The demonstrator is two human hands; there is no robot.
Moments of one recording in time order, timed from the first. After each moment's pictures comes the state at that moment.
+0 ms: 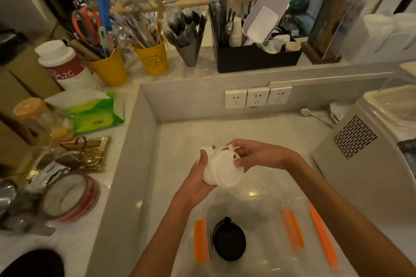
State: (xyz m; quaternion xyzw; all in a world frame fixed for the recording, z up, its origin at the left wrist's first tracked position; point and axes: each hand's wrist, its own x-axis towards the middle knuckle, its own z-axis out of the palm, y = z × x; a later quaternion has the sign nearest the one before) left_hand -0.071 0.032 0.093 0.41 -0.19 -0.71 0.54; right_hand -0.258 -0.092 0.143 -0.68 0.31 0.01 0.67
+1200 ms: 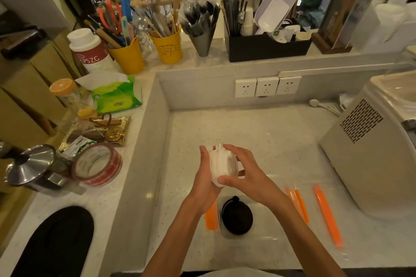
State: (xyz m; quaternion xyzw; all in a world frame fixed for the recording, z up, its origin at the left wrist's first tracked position) left_hand -0.097 0.103 0.112 0.49 -0.15 -0.64 0.57; right_hand -0.237 0.055 0.120 -0.72 0.38 -0.21 0.54
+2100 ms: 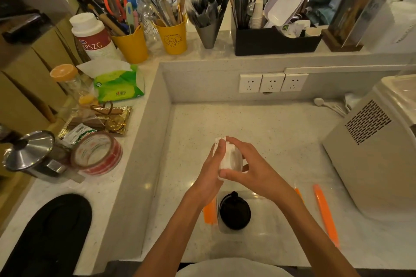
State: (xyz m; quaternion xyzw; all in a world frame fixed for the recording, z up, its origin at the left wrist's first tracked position) left_hand -0.107 0.102 0.128 0.49 -0.25 -0.62 0.55; right_hand -0.242 0.047 0.131 -0.75 0.38 -0.19 0.51
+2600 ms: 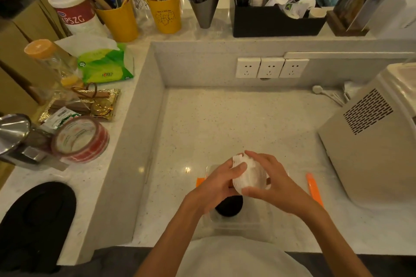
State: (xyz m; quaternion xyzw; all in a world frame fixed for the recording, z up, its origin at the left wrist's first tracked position) left_hand -0.132 0.121 0.101 0.46 -0.25 -0.74 0.43; right_hand -0.315 0.060 0.100 -0.76 0.44 -0.08 0.47
